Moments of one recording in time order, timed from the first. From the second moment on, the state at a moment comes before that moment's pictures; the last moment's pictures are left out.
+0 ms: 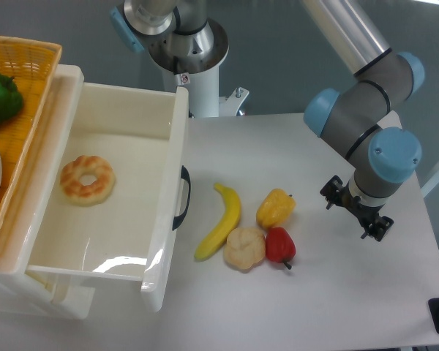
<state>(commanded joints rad) 2.73 -2.17 -1.38 -1.18 1.61 1.51</state>
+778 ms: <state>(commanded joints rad) 2.72 -2.17 -1.48 -1.02 1.58 1.47</state>
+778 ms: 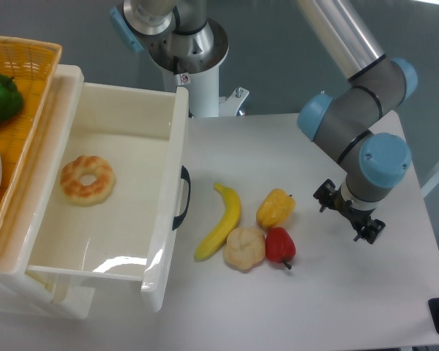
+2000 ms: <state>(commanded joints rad) 2.58 -2.01 -1.57 -1.03 1.29 0.93</state>
